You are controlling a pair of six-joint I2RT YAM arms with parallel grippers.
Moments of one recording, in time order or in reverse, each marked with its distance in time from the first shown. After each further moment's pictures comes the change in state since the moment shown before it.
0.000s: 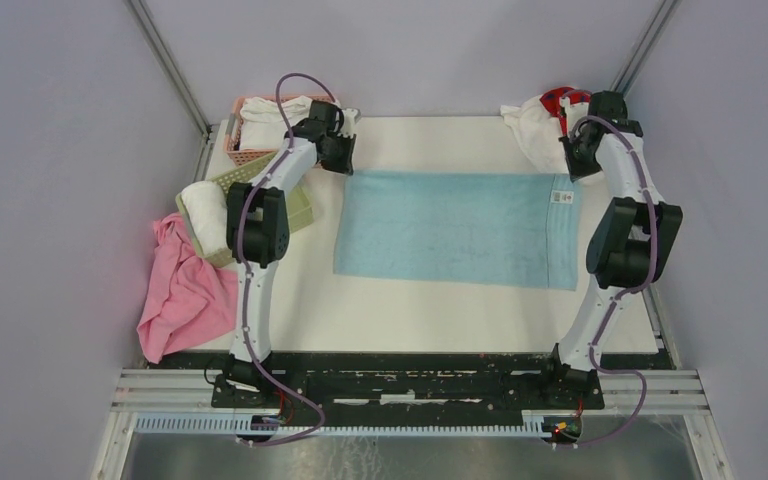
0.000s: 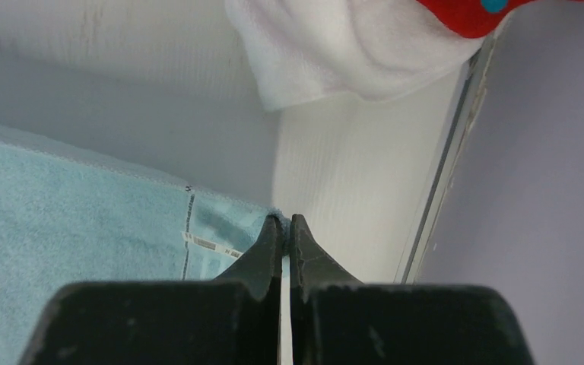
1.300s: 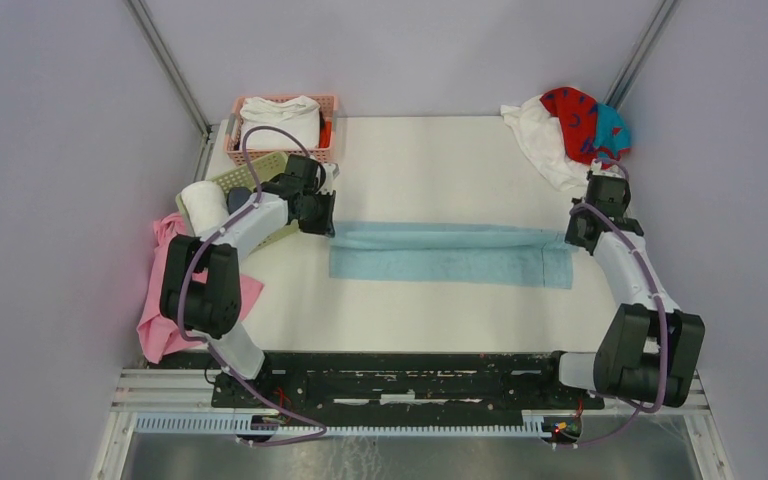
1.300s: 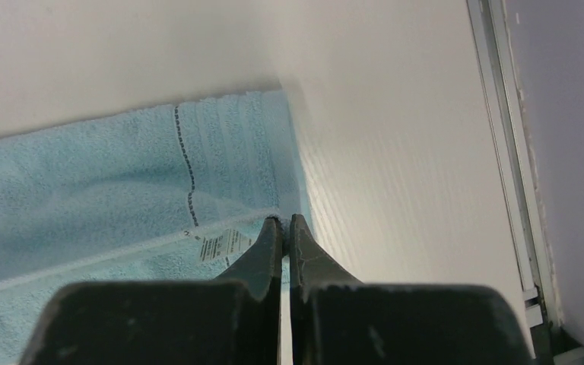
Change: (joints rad) left arm -0.038 -0.722 -0.922 0.079 -0.047 -0.146; right arm 0.000 -0.721 -0.930 0.372 0.143 0.430
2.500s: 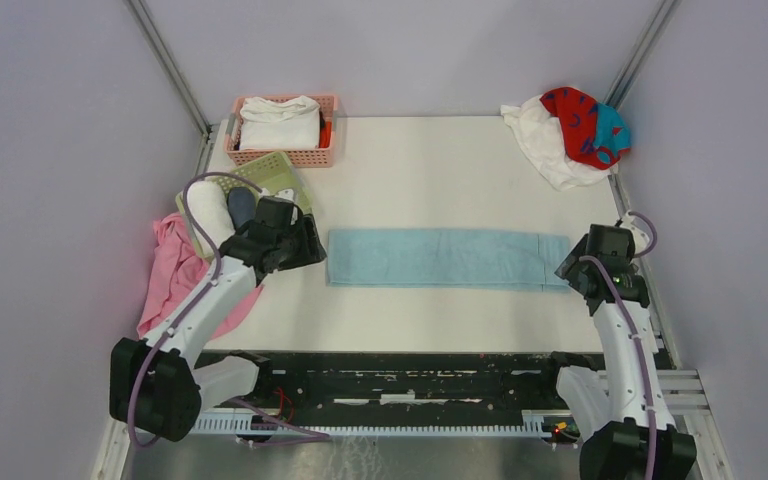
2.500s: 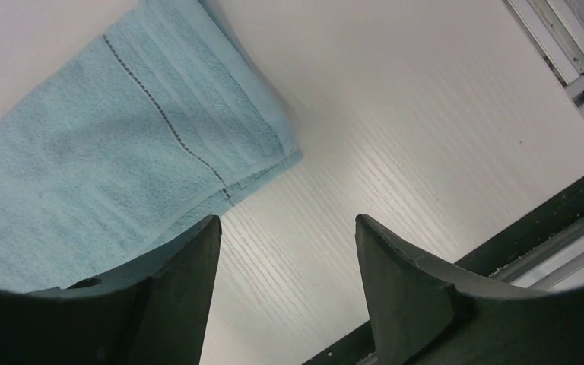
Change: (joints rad) left arm -0.035 -0.521 -0.373 -0.014 -0.183 -0.365; right arm 0.013 -0.503 -0.268 -0.270 0.121 0.426
